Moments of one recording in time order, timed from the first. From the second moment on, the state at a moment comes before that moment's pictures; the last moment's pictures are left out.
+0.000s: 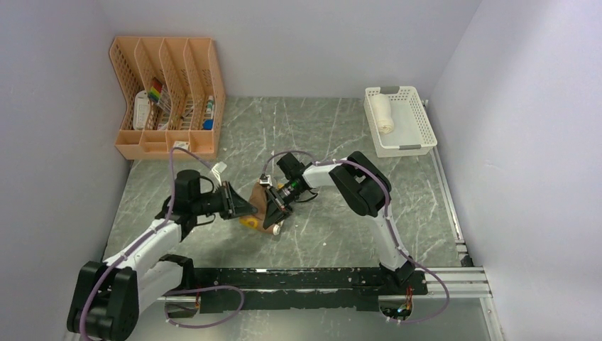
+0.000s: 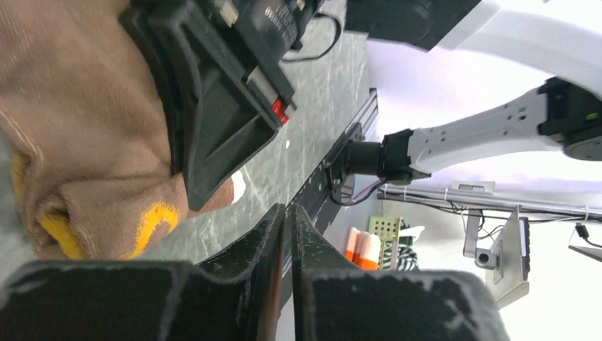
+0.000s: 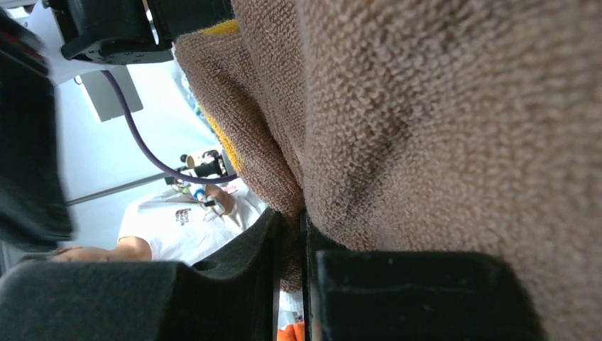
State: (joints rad) left arm -0.17 0.99 0.35 0.07 0.92 -0.77; right arm 0.74 2.25 1.31 -0.28 -1.19 0.39
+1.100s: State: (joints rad) left arm -0.24 1.59 0.16 0.86 0.78 -0.97; right arm 0.71 2.25 1.36 -0.36 -1.12 0.37
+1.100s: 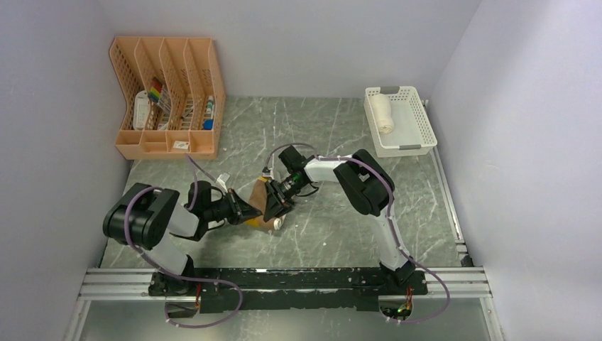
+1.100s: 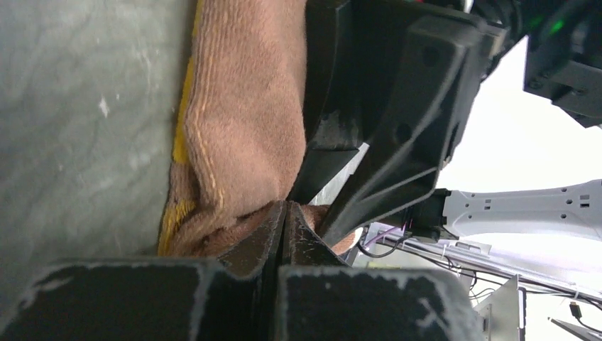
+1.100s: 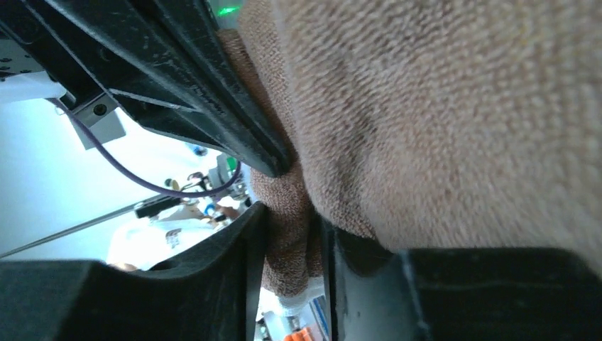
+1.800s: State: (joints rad) left arm -0.25 1.62 0.27 0.73 0.76 -0.86; right arm 0.94 1.63 1.19 -0.32 -0.30 -0.09
